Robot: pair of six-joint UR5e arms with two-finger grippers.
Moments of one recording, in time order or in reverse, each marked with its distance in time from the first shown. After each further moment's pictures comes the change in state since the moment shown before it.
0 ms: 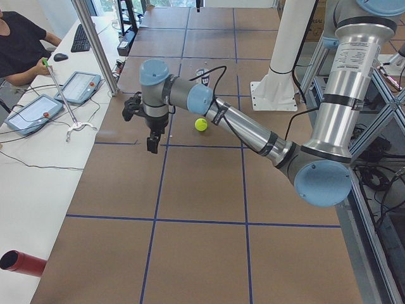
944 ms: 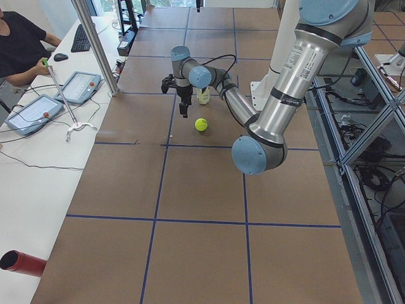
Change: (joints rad) left arm 0.550 -0.231 0.118 -0.060 0.194 -0.508; right arm 0.000 0.000 0.000 0.000 0.000 0.000
